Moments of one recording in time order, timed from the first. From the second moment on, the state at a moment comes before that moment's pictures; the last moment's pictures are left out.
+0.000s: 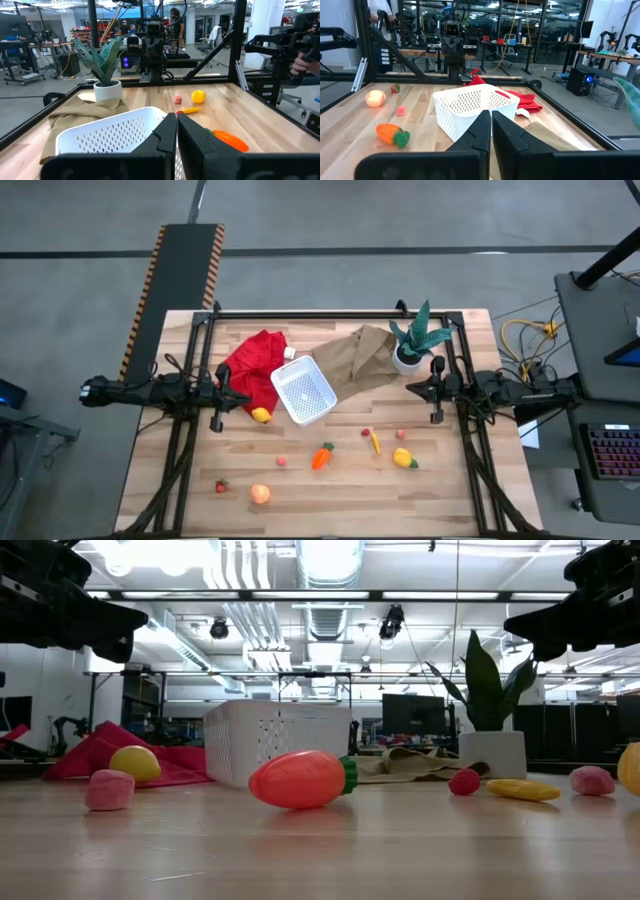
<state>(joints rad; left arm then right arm) -0.11 0.04 0.03 -0.02 -0.08 0.03 0.08 0.00 0.04 -0.02 0.18 -0.08</state>
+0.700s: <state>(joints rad) -0.11 0.05 0.03 0.26 -0.39 0.39 0.10 0.42 0.34 0.21 0.21 0.04</state>
